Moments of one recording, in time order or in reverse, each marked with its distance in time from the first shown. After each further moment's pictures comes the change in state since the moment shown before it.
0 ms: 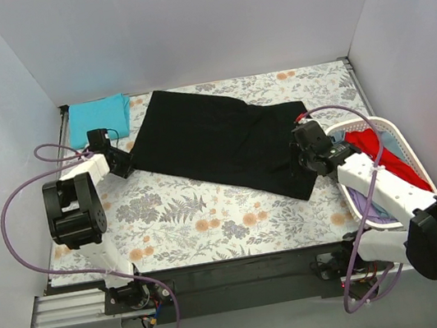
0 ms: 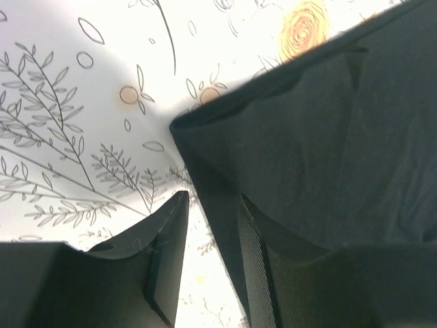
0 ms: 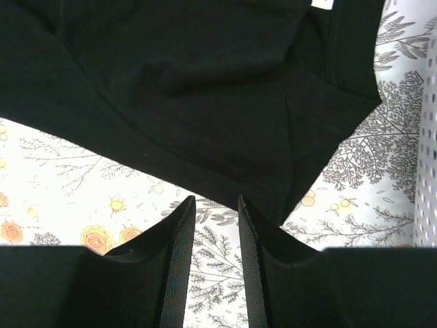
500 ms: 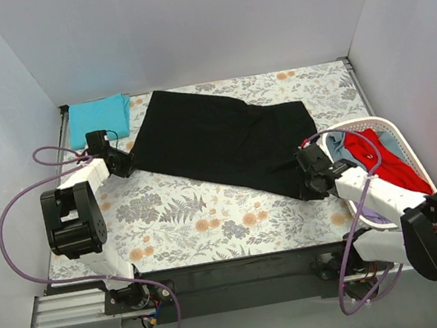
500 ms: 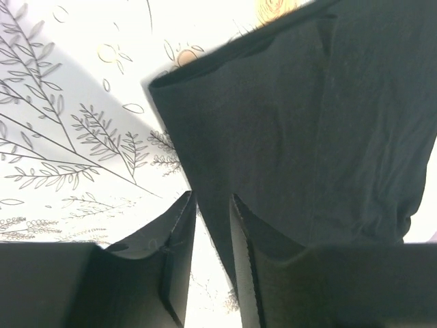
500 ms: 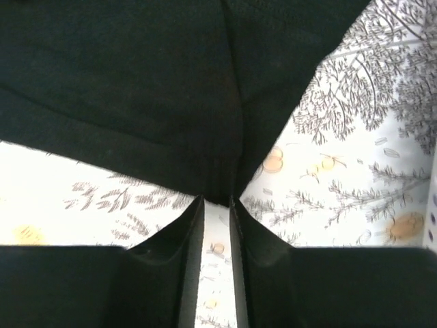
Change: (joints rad) left arm -0.004 -0.080 -0.056 0.018 0.050 -0.031; right arm 0.000 0.042 -0.225 0.066 0.032 0.017
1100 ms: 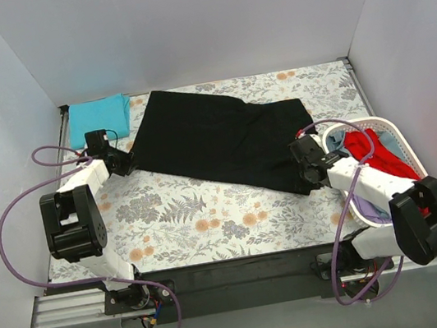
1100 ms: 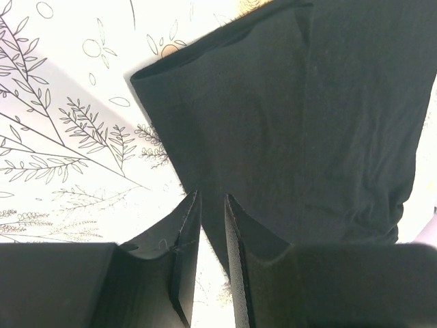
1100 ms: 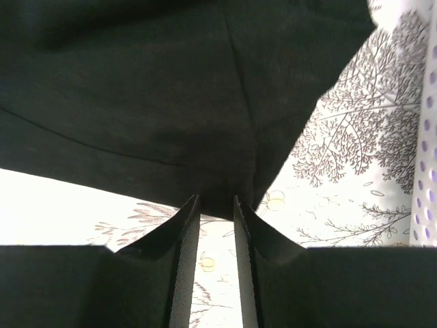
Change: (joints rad) left arm -0.006 -0.031 -0.009 0.007 0.008 -0.002; right arm 0.002 0.084 0.097 0.026 0.053 -0.018
